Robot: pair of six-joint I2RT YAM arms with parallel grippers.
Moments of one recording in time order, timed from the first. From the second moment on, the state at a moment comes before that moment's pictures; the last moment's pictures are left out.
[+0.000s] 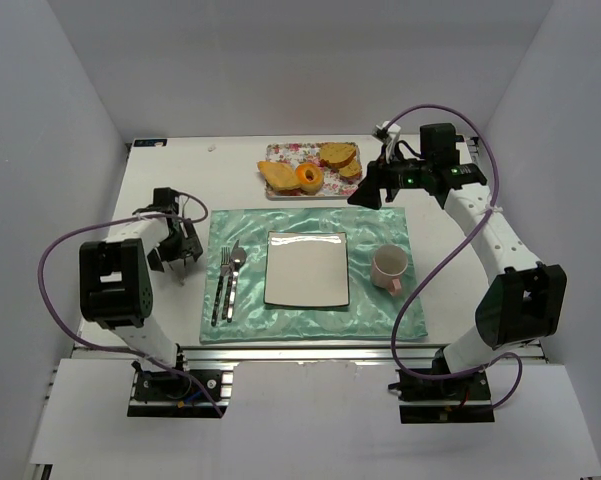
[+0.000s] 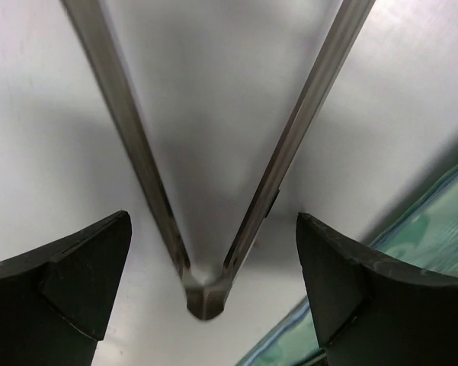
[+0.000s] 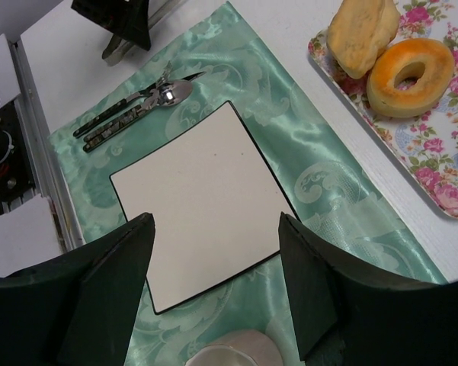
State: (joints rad) left arm 0.06 1.70 1.02 -0.60 -0.21 -0.31; right arm 0.23 1.55 1.43 -0.53 -0.91 -0.24
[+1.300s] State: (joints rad) left arm 0.02 1.38 1.18 -0.48 0.50 -0.43; right arm 0.22 1.55 1.43 -0.52 -0.91 -0.24
